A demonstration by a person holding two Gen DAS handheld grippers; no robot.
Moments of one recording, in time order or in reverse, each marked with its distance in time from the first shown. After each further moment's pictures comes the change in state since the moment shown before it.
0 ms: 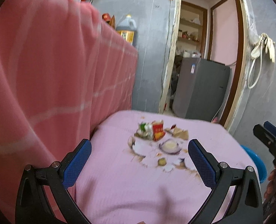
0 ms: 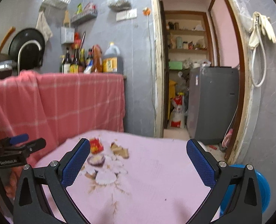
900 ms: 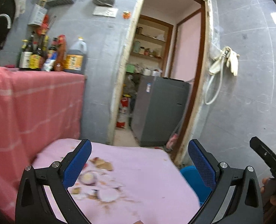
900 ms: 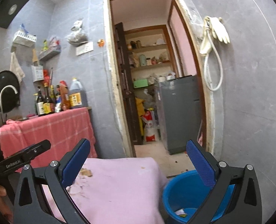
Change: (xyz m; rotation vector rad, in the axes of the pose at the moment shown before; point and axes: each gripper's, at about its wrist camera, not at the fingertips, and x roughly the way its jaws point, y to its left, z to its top) left arm -0.034 -0.124 0.069 0.031 -0.150 -0.269; right arm -0.114 -0.099 0.041 0.182 -0.193 -0.161
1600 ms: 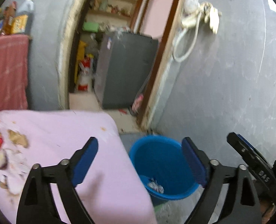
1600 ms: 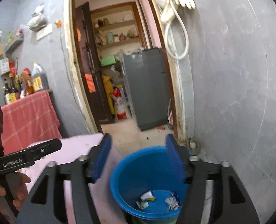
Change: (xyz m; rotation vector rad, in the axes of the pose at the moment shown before) left arm 0.135 -0.119 -0.054 0.021 0.299 -0.244; right arm 0.019 -0.122 -0.034 0.083 0.161 -0.206
